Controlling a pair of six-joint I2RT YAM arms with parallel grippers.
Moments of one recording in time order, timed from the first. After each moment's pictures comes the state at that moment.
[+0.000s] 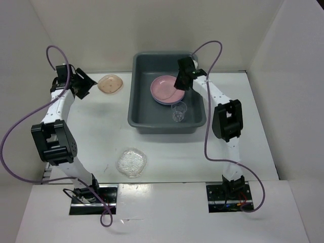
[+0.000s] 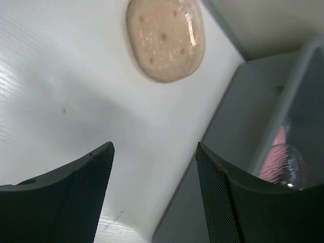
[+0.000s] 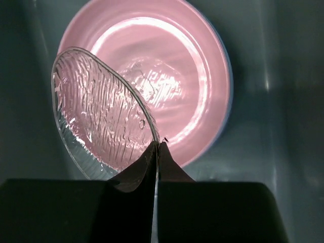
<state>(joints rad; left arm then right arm) 0.25 1.72 1.49 -0.42 0.17 -0.69 0.37 2.19 1.99 -0.61 0.12 0.64</state>
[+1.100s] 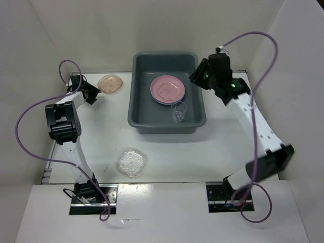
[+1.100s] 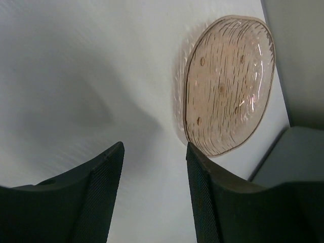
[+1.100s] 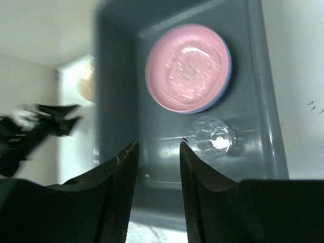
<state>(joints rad) 0.24 2.12 1.51 -0.14 0.10 -0.85 0.37 1.53 1.68 -0.66 0.12 0.67</state>
